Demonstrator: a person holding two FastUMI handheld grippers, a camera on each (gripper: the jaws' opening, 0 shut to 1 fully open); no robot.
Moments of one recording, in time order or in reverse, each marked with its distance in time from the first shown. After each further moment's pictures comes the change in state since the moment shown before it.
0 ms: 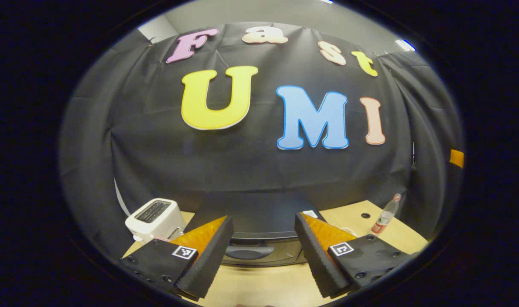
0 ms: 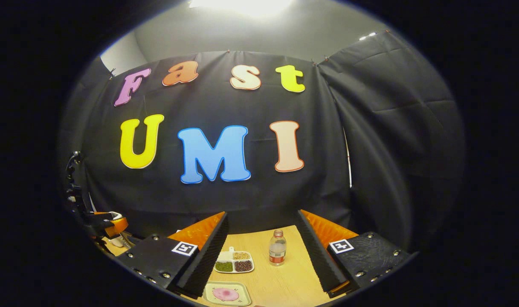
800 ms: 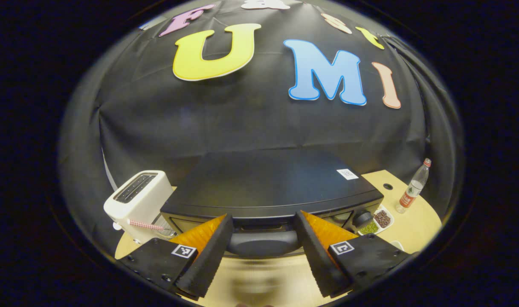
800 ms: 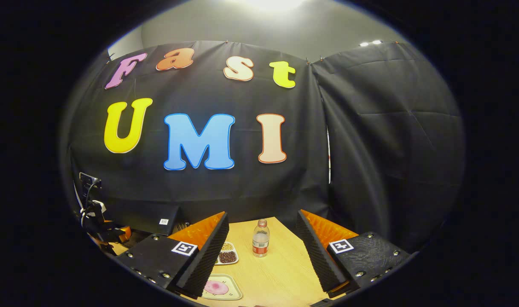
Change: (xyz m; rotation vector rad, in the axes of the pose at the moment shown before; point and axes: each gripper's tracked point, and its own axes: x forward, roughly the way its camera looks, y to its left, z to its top) left arm 0.072 0.024 -0.092 0.041 0.174 0.020; right arm -0.012 0.004 -0.010 -0.063 0.056 -0.127
